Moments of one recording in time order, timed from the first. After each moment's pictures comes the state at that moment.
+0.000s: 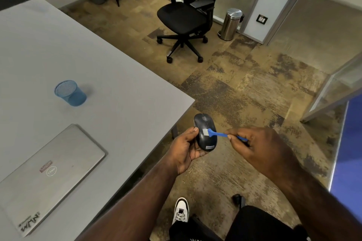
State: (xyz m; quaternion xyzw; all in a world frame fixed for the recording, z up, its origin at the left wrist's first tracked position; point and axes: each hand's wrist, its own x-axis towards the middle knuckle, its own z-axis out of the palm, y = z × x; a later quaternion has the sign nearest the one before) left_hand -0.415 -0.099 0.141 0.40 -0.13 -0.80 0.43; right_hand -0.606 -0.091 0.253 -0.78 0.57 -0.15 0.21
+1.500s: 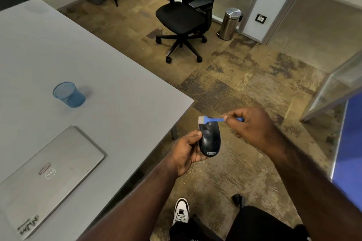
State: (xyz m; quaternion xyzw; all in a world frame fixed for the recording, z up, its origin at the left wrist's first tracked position) left_hand -0.418 -0.099 0.139 0.41 -0.17 -0.81 0.39; right_hand -0.595 -0.142 0.247 -0.68 0.62 -0.20 0.33
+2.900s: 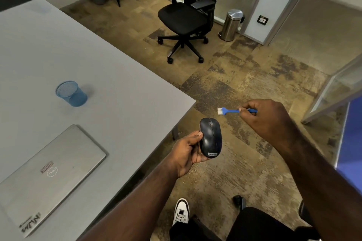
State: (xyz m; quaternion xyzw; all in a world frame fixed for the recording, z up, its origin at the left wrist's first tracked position) left_hand -0.414 -0.095 0.143 0.39 -0.16 -0.81 0.39; right_hand -0.611 -0.155 0.255 -0.71 0.67 -0.14 0.17
